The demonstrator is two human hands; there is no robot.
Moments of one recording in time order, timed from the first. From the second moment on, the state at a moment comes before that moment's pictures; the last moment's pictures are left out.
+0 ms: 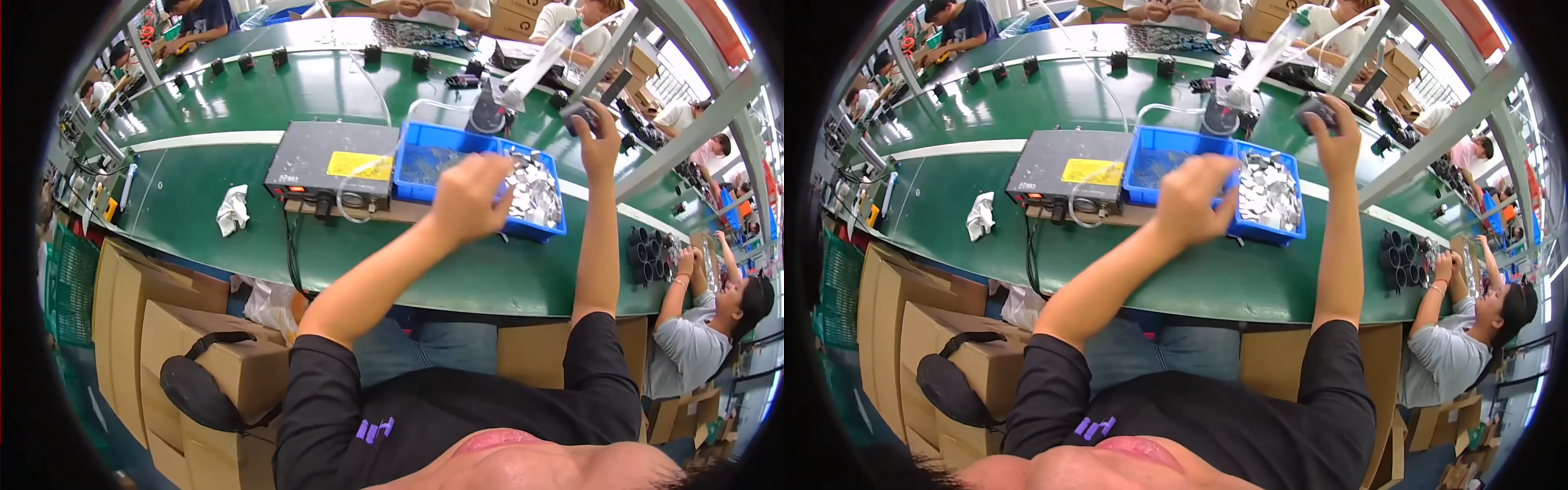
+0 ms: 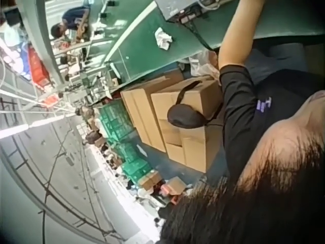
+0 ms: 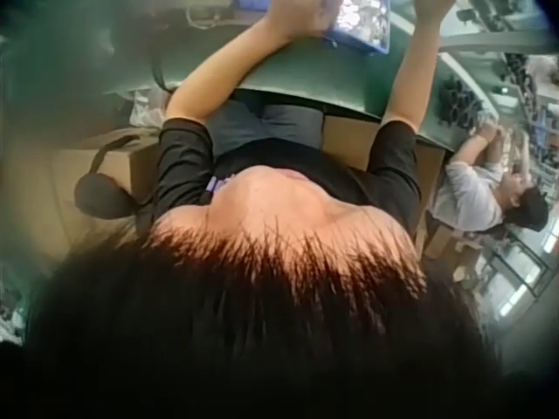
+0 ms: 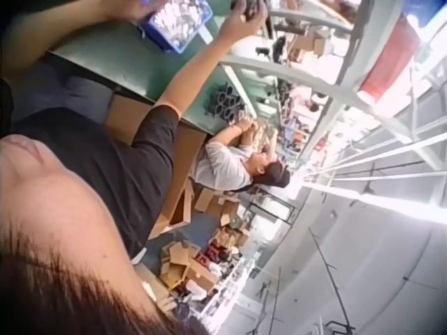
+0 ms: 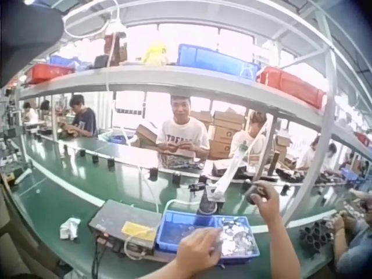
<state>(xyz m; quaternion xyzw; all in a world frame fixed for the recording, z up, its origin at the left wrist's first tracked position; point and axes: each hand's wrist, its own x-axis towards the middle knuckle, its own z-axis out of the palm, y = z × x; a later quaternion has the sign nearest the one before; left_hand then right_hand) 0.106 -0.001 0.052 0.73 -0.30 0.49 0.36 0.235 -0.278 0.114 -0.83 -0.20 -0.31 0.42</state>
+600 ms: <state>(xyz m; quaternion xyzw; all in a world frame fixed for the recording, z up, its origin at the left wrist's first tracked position) 0.130 0.033 0.060 0.63 -0.20 0.06 0.75 0.174 -0.186 0.123 -0.80 -0.46 -0.06 0.38</state>
